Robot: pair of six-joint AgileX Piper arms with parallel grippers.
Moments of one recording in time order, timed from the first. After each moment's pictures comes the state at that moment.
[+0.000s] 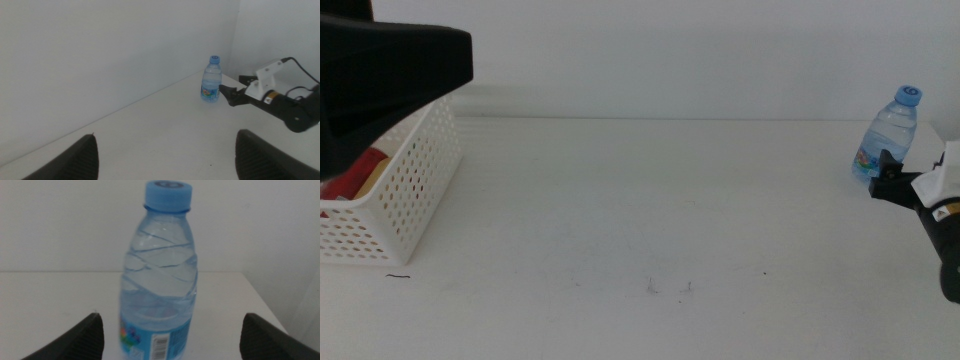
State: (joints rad) left arm -0.64 0.73 -1.12 -0.09 0.73 0.06; right arm 0.00 1.93 -0.64 0.18 -1.01 -0.15
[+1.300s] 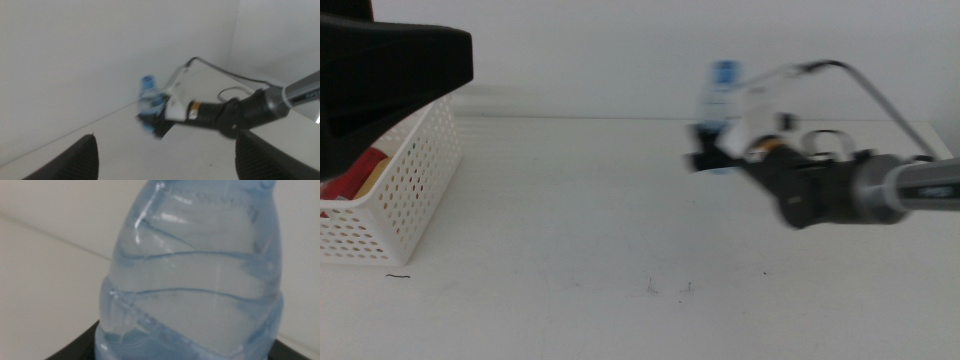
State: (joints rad) left arm -0.64 0.73 -1.12 -0.09 0.73 0.06; right arm 0.44 2.06 -1.17 0.17 -0.52 -0.31
